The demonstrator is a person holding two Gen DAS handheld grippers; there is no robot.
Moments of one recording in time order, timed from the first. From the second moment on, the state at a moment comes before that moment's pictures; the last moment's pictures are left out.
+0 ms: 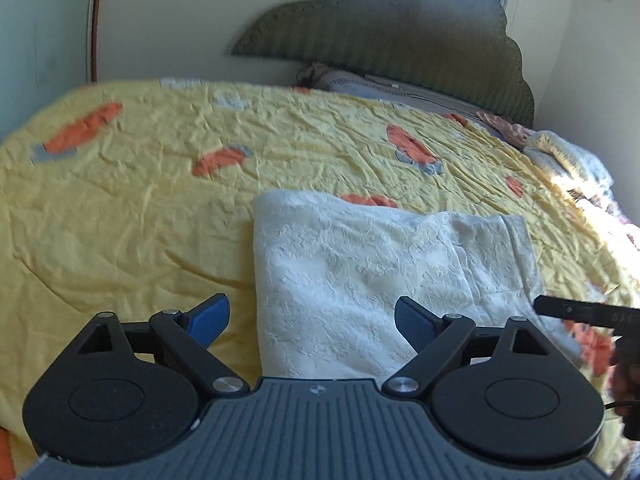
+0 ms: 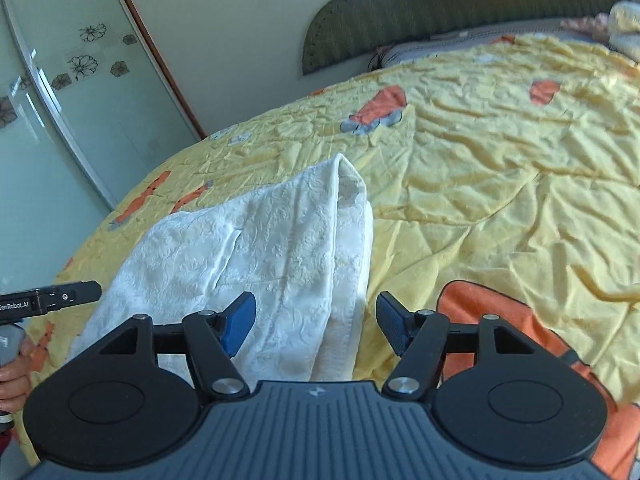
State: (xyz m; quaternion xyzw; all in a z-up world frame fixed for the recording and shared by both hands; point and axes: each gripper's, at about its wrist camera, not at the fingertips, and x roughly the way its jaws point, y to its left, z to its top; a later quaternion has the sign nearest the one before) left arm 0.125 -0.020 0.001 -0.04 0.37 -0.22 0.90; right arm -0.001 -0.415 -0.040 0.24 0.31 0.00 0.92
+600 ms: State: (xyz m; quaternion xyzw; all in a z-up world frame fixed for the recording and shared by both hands) left arm 0.166 -0.010 -0.036 -0.13 0.43 -0.30 0.84; right arm 0.049 -0.434 -0.065 0.36 0.31 0.13 0.87
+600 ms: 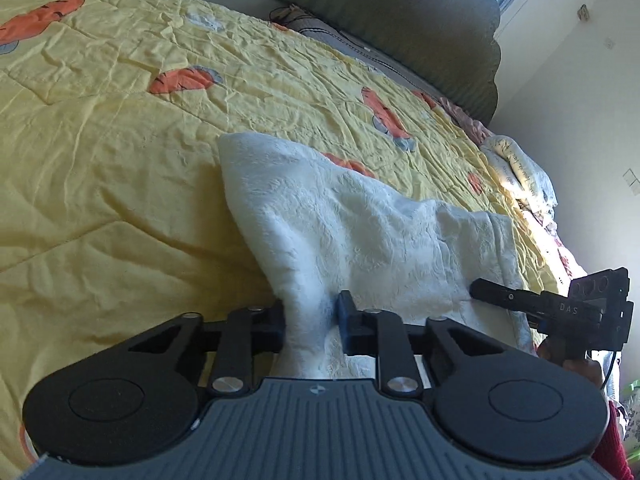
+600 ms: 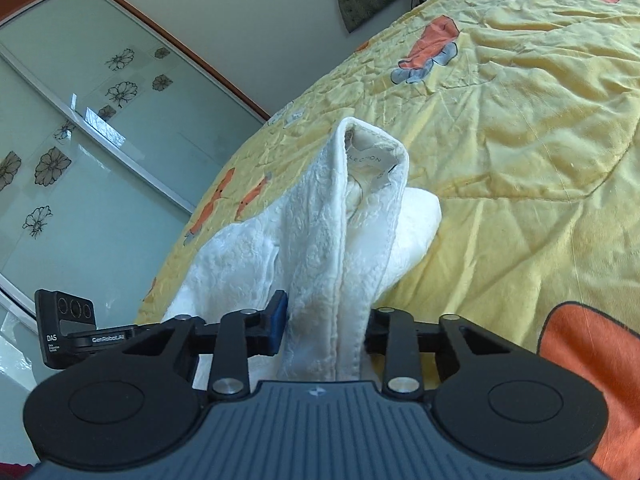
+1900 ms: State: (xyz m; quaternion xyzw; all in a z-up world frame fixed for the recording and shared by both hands) left arm 0.235 0.039 -0.015 0.00 0.36 -0.06 0.93; right arm 0.185 -0.305 -0.019 0.00 0.33 0.08 0.94
